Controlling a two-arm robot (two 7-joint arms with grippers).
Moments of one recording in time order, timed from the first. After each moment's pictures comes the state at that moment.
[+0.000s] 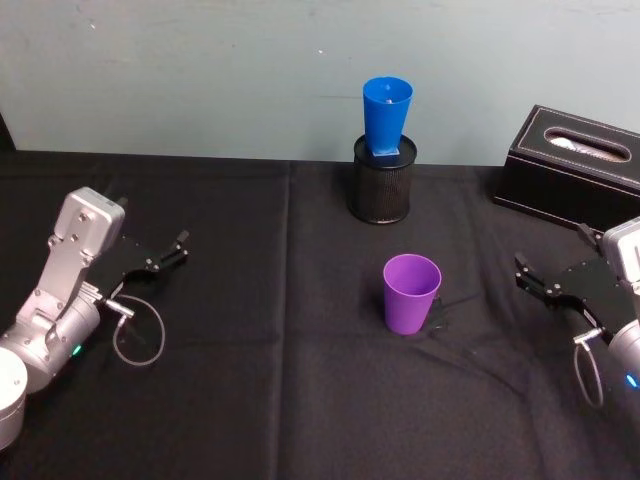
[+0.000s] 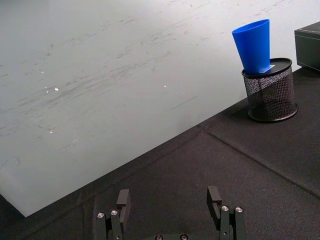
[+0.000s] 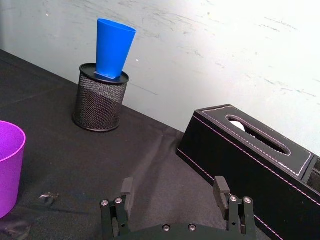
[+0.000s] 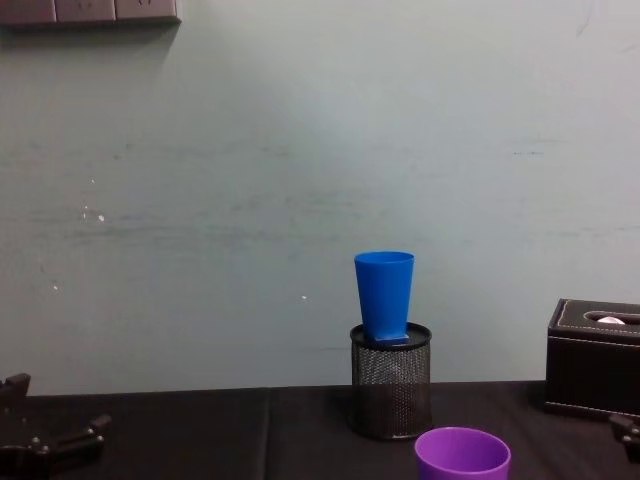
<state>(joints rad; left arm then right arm) -0.20 0.60 0.45 -1.41 -0.25 -0.12 0.03 0.20 0.60 -0.45 -1.41 0.25 -0.12 -0.03</state>
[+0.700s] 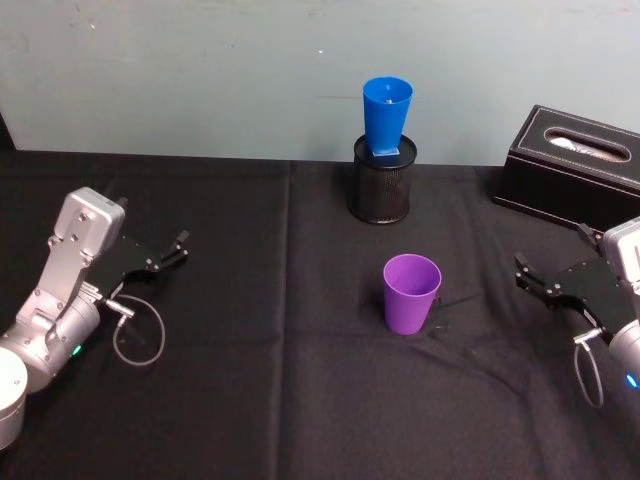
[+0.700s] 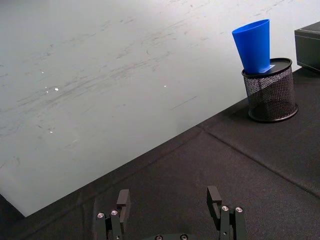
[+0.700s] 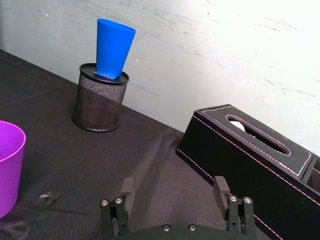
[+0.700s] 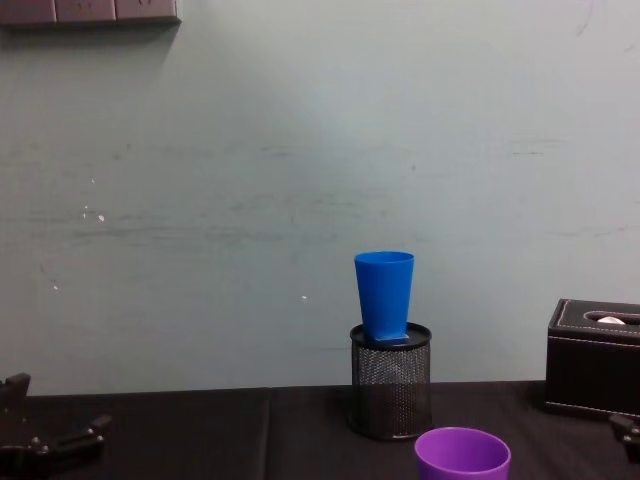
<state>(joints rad) -0.20 0.60 0.45 -1.41 -0.25 -0.12 0.03 0.20 0.60 -0.45 -1.41 0.25 -0.12 -0.03</state>
